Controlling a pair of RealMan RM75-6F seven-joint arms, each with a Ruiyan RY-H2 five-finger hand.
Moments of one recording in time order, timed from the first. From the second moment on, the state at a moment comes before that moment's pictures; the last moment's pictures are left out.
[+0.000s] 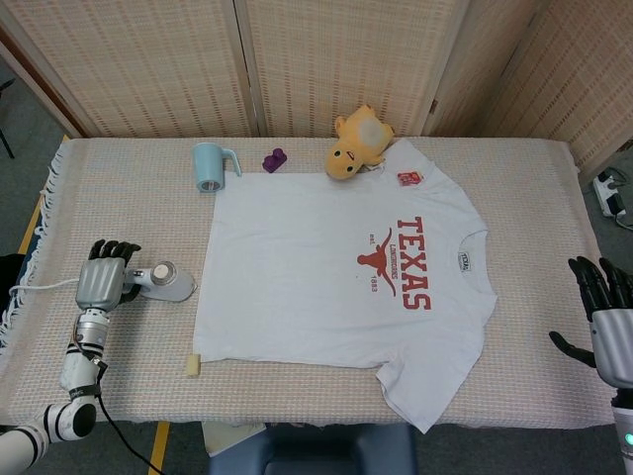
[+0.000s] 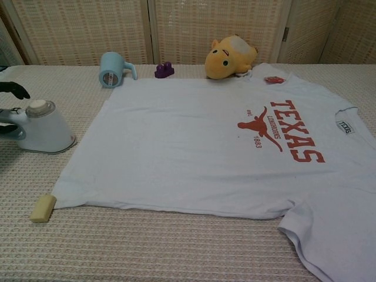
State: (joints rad) left arm -0.51 -1.55 -0.23 -1.07 1.15 1.05 0.22; right arm 0.05 -1.02 0.11 -1.72 -1.50 1.57 -0.14
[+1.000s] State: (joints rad) left arm -0.57 -1.75 -0.21 -0.67 1.23 0.99 -0.11; right arm 0.05 -1.04 0.10 -1.71 -1.48 1.53 -0.13
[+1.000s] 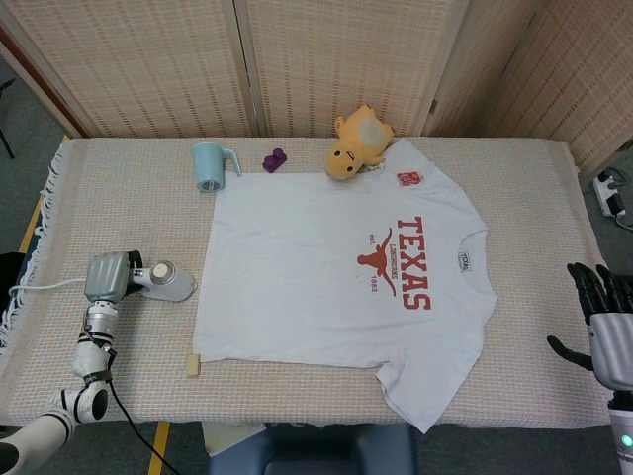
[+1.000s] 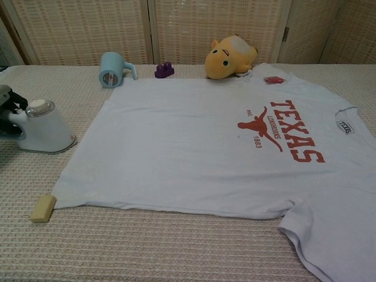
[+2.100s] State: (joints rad) left arm -0.64 -1.62 -0.21 -1.18 1.41 1.21 -0.10; right arm 0.36 -1.23 -0.06 -1.46 -1.64 0.98 0.17
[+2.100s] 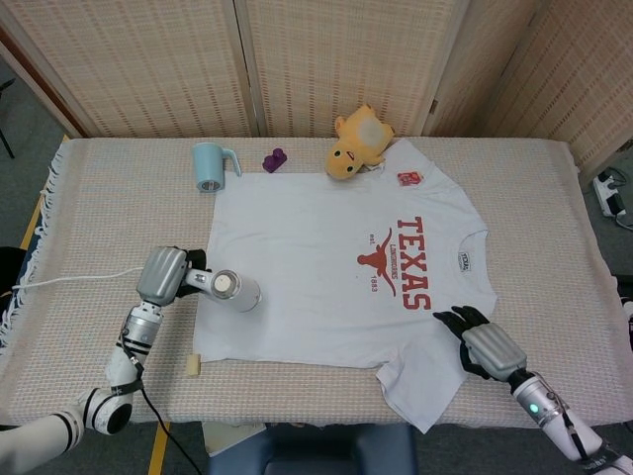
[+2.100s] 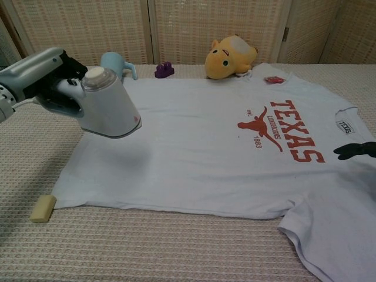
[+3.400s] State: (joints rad) left arm -0.90 -2.08 -0.31 -0.43 1.27 0.99 0.04; right arm 0.39 -1.39 -0.10 -1.30 -1.60 1.00 0.19
